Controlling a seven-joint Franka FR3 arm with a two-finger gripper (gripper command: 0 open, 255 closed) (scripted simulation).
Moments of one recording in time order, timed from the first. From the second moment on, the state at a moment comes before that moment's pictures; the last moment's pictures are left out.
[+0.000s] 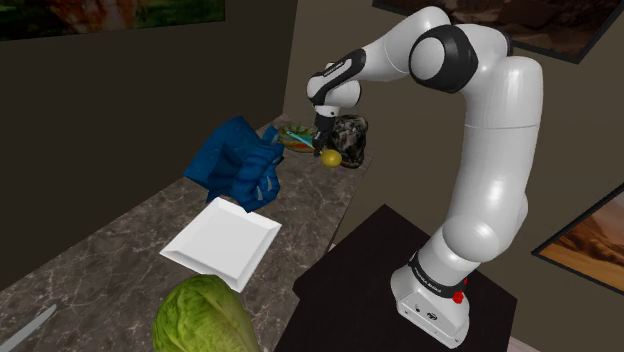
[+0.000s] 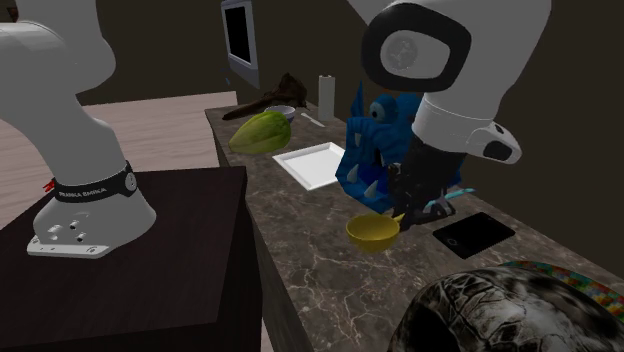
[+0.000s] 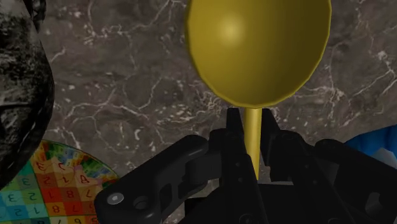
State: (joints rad) arm -0.09 0.47 -0.22 -1.90 0.22 2.19 -0.76
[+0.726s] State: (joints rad) arm -0.09 0.38 -0.24 -1.87 0.19 2.08 -0.73
